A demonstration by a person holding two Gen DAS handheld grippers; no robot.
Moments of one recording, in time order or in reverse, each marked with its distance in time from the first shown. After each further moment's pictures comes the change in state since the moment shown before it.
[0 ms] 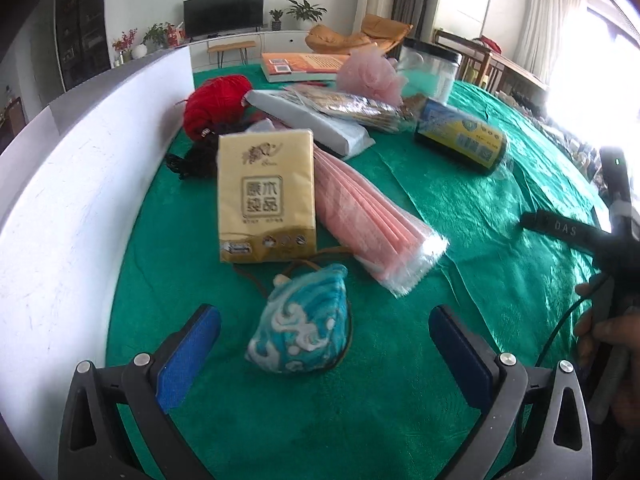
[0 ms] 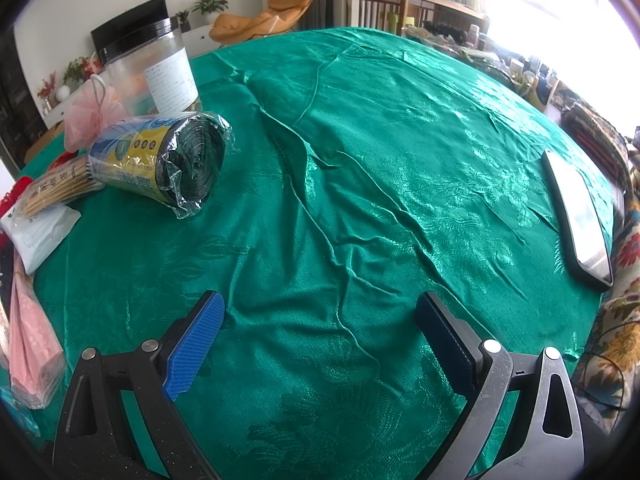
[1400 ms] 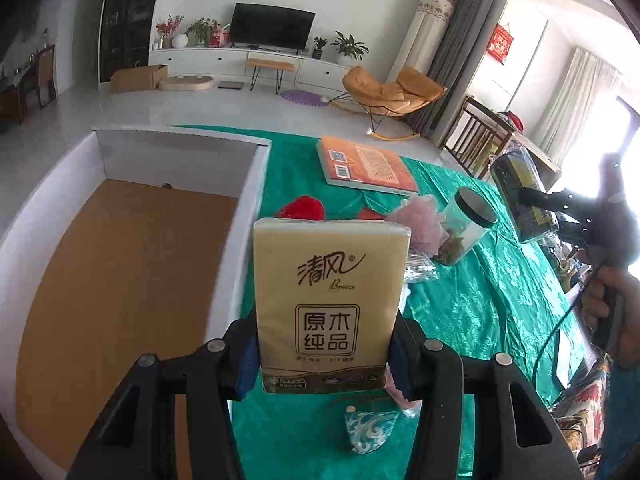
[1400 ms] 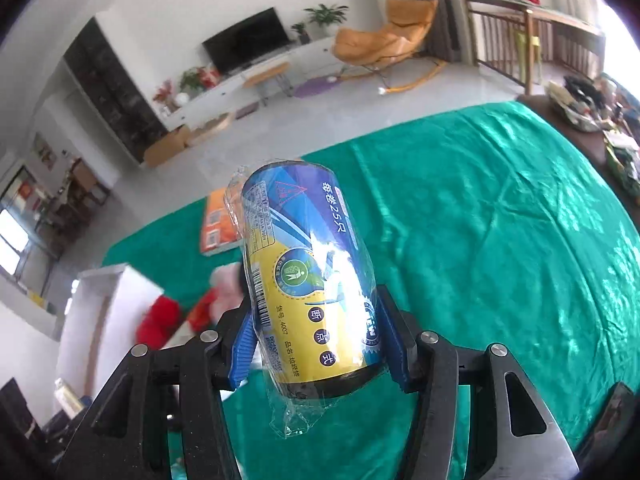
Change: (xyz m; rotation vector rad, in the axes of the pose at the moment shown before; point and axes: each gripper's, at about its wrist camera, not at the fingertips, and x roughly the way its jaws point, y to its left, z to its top) left arm -0.086 0.106 0.122 -0.200 -0.081 -0.041; right arm -0.063 0.088 0.218 -0.185 0.017 0.611
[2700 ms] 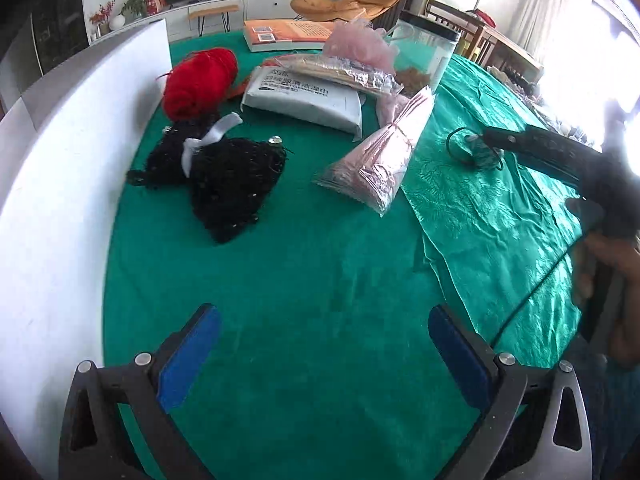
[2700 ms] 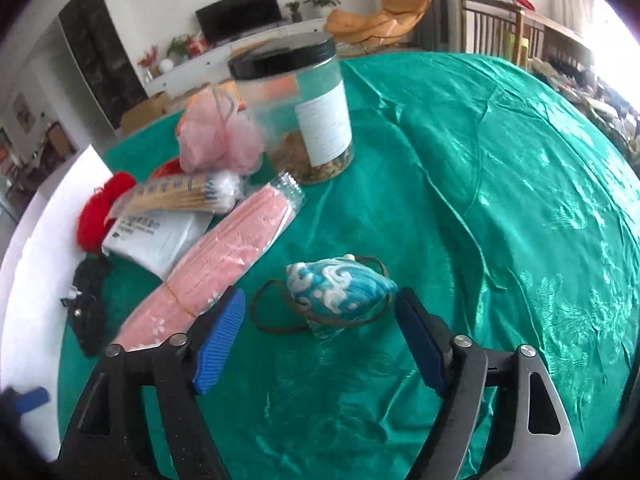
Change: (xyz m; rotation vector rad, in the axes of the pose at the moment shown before) left arm 0.100 -0.089 -0.130 0.215 0.266 -0.018; right arm 0.045 -0.059 -0.141 -0.002 -0.028 -0.259
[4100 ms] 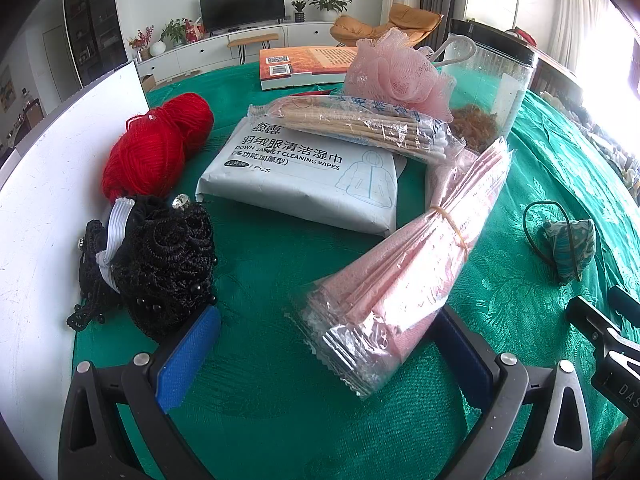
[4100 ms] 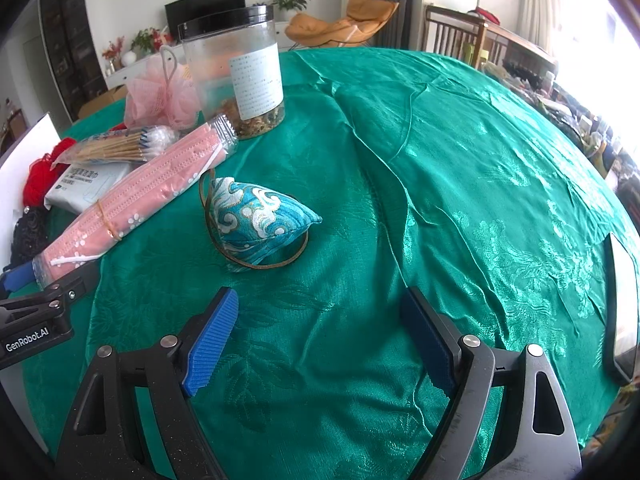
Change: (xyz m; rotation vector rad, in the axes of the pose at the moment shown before) left arm 0.070 -0.015 0.075 -0.032 -0.119 0.196; right arm 0.013 -0.006 -0.059 -0.036 0.006 -0.200
